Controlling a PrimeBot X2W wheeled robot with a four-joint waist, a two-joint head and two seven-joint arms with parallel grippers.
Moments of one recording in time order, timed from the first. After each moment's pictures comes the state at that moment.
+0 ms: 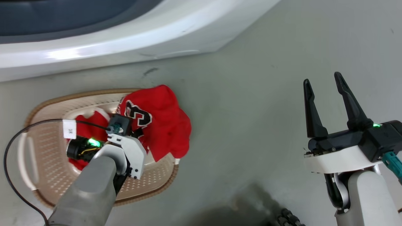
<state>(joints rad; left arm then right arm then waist) -0.74 0.24 -0.64 1.10 -0.44 -0.10 -0.16 -0.26 -0.05 0.05 0.00 0.02 0.13 -0.26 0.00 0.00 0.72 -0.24</state>
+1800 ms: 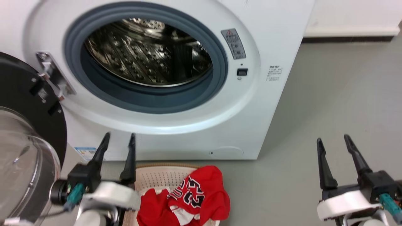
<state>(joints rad) -0.14 0.19 -0.14 0.20 -0.27 -0.04 -0.26 -0.02 -0.05 -0.06 0.07 -0.04 0.13 -0.26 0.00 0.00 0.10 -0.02</state>
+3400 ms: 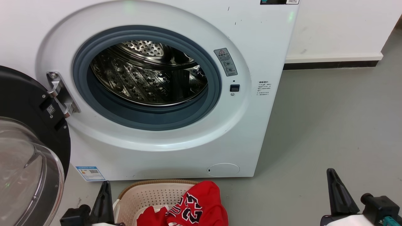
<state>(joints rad) 0.12 0.05 0.06 0.13 -0.15 -0.02 -0.22 0.11 -0.05 -0.05 0.12 0.12 0.13 -0.24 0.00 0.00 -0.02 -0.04</state>
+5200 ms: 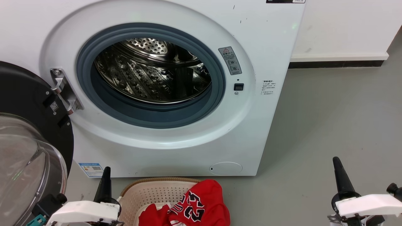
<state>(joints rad) -0.01 0.05 0.09 0.20 -1.01 -0.08 -0.03 0.00 -0.06 -0.06 0.19 1.01 0.13 -0.05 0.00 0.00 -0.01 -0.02</state>
